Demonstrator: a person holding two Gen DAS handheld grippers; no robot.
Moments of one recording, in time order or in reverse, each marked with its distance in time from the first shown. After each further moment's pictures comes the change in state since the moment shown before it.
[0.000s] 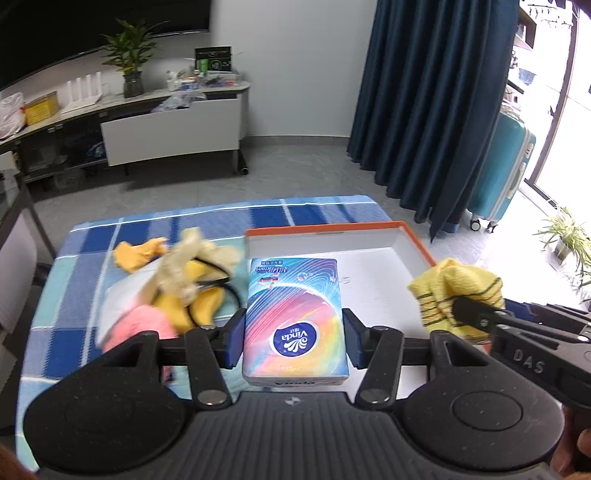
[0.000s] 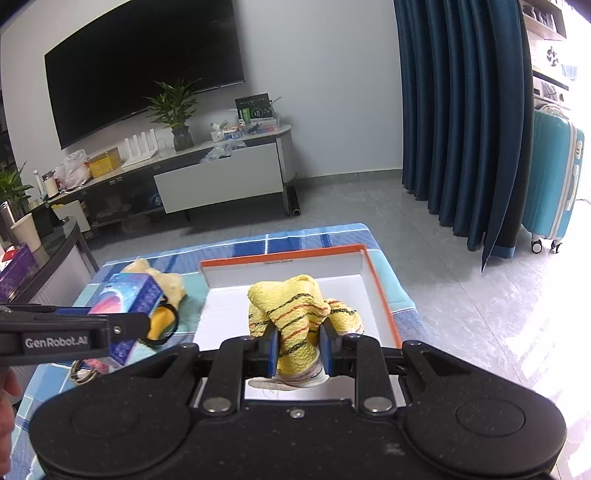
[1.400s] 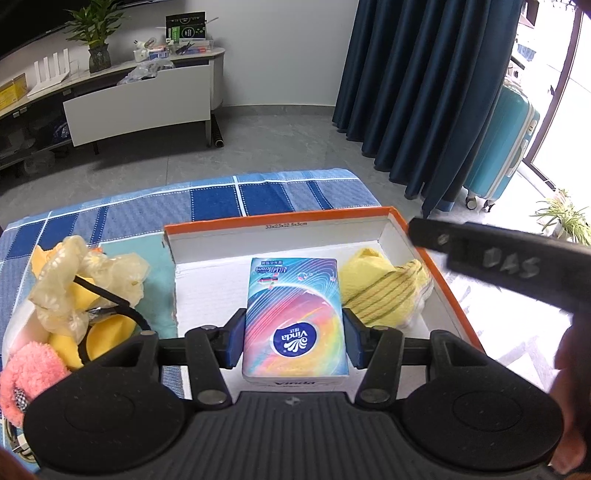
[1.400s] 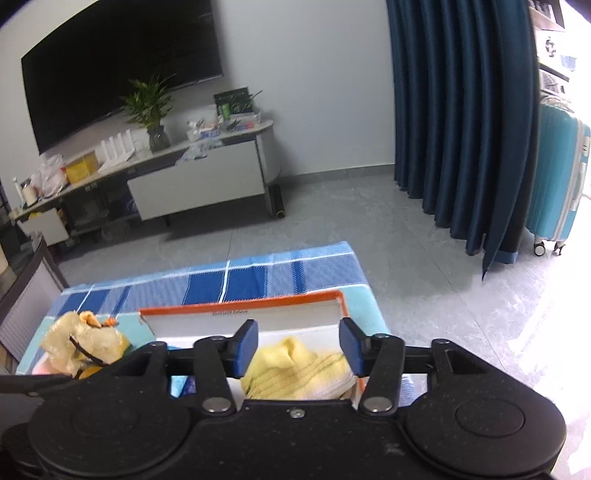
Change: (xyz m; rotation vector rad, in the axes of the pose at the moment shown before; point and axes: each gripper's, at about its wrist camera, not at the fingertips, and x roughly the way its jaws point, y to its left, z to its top) left arm 0.079 -0.031 0.021 0.005 0.095 -0.039; right arm 0.085 -0.036 0.056 0.036 0.015 -0.027
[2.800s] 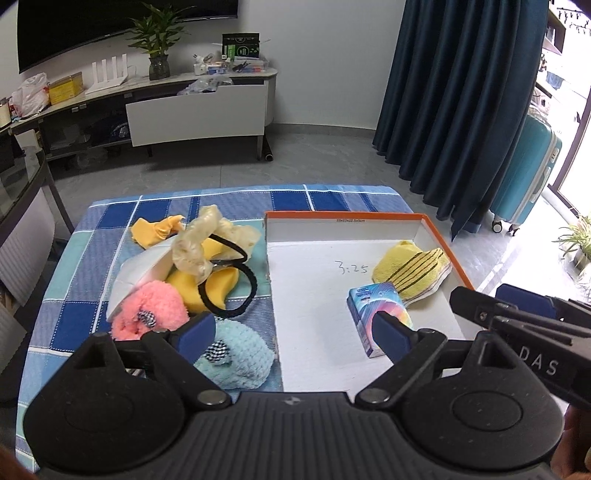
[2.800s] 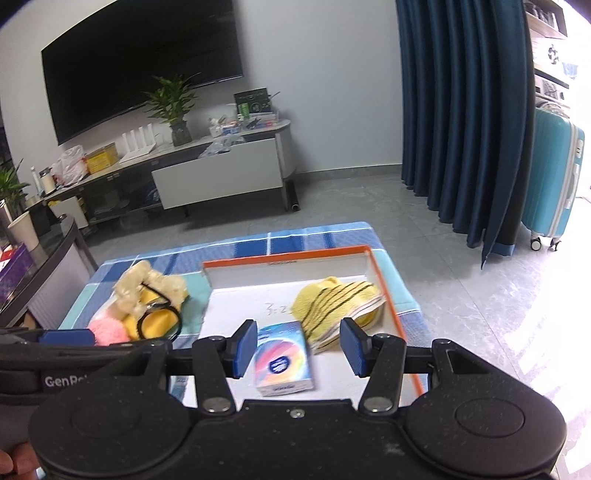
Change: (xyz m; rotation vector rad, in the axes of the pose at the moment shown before) left arm -0.089 0.039 -0.042 -0.074 -0.068 0.122; right arm -0.083 0.052 -0.051 -0.039 0.012 0.026
